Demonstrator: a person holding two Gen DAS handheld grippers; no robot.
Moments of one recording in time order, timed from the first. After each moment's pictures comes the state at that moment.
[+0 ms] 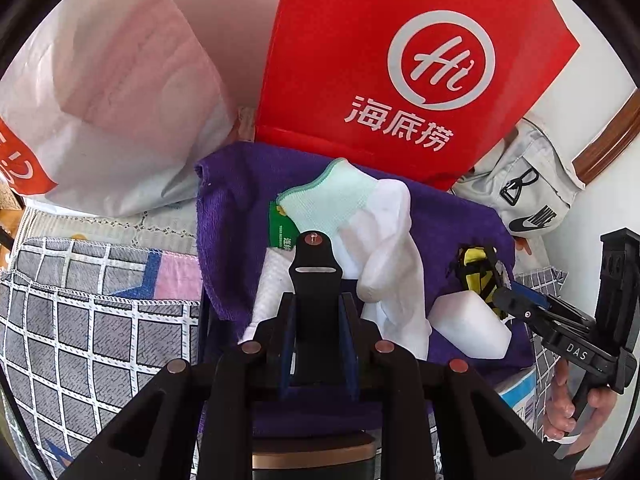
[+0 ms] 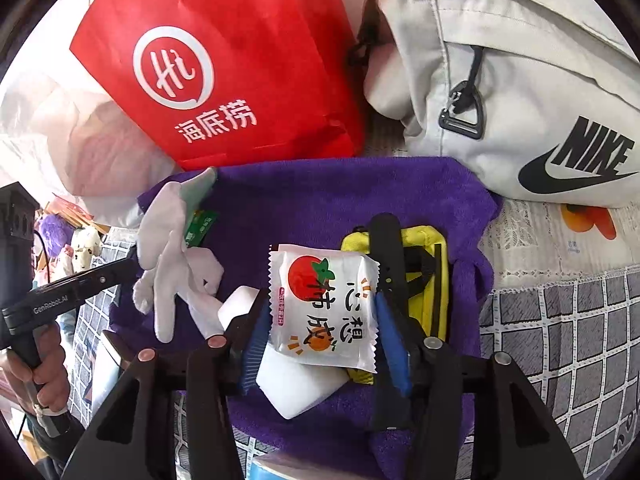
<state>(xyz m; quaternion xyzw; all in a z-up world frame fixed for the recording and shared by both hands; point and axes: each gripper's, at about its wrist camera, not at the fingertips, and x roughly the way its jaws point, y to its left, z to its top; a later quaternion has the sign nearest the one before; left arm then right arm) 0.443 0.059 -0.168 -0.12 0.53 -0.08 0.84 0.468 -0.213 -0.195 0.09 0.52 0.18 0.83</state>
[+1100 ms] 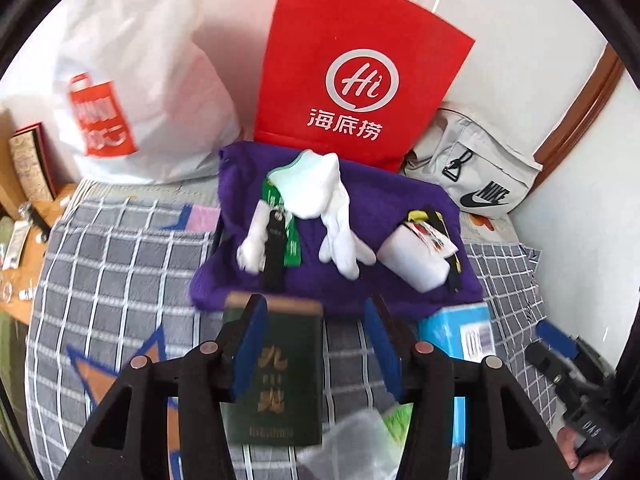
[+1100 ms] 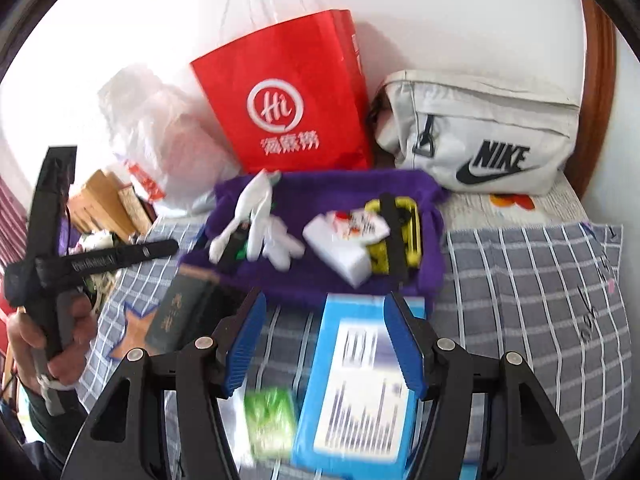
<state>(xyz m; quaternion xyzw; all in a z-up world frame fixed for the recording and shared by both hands) 0.320 0.047 -0.104 -0.11 0.49 -0.07 0.86 0.284 -0.212 -0.109 0.06 0.44 0.16 0.88</state>
